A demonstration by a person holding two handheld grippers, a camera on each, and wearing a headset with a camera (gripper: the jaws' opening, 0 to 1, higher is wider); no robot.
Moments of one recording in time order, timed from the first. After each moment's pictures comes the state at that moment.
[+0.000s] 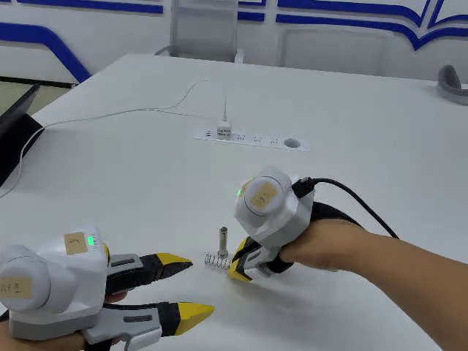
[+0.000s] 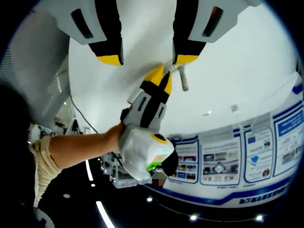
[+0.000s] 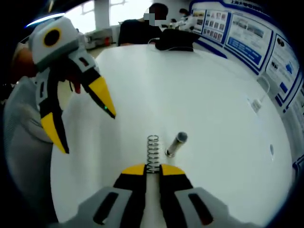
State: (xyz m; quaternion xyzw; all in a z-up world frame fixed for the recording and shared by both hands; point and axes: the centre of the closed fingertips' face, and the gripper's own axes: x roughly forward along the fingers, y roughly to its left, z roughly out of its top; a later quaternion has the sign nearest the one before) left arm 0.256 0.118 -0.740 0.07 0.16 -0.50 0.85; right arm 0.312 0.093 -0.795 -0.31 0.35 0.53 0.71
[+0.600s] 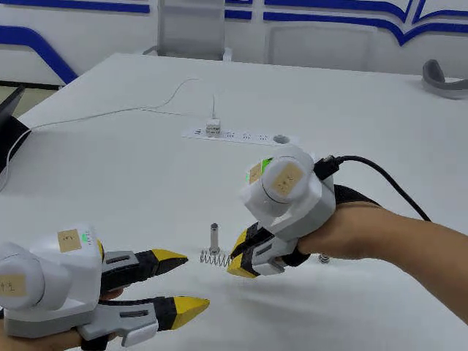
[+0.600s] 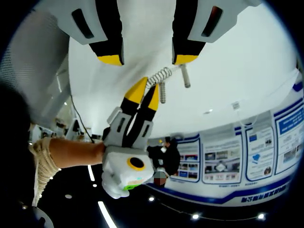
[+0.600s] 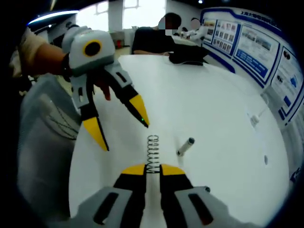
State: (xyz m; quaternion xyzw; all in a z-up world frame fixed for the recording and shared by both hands) left arm 0.257 0.111 -0.737 0.08 0.16 -0.50 0.85; right arm 0.277 0.083 -0.750 -0.31 0.31 0.57 0.69
